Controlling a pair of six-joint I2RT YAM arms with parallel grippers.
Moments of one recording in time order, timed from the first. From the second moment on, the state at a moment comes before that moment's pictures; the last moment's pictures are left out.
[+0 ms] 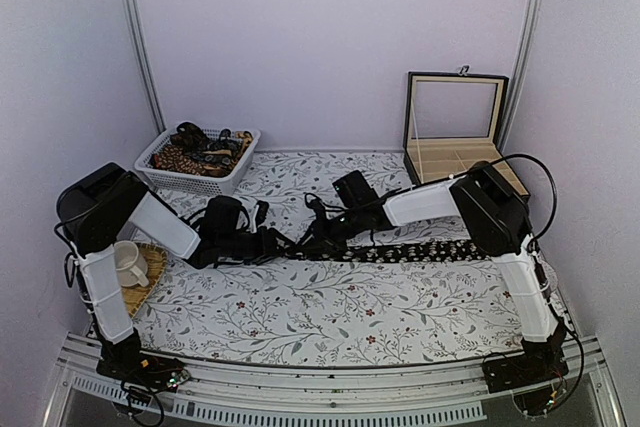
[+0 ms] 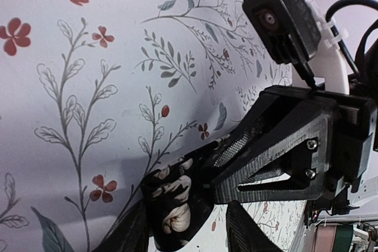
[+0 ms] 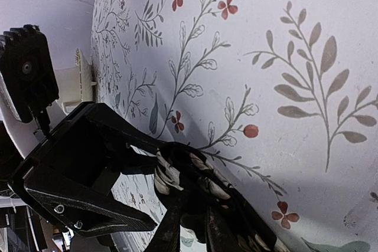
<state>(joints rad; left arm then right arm) -0.55 1.91 0.70 0.60 0.47 -0.75 0.77 2.35 1.61 -0.04 -0.67 0.82</state>
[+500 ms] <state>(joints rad) -0.55 1.92 0.70 0.62 0.47 -0.80 0.77 2.38 1.63 -0.01 -0.68 0.82</state>
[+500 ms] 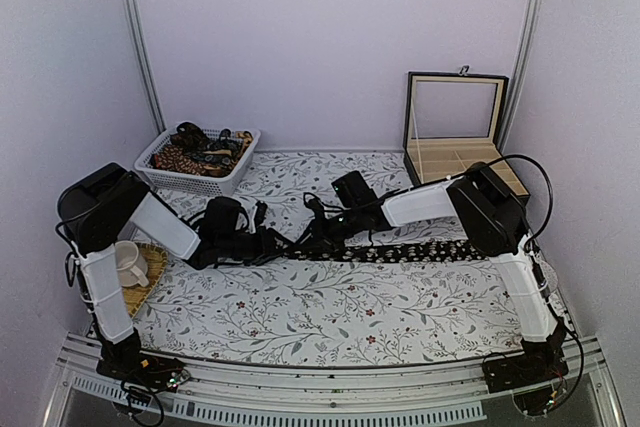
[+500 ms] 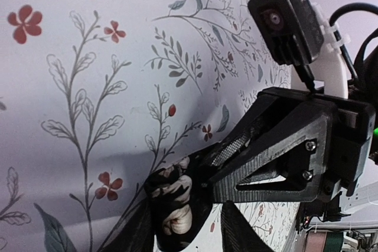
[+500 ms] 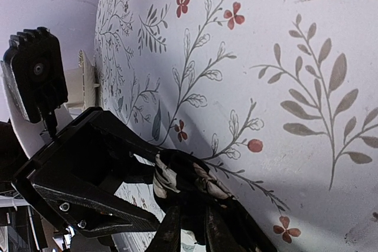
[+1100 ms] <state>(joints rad) -0.54 1.96 0.72 0.62 0.45 -0.86 0.76 2.38 1.63 0.00 -0.68 0.82</state>
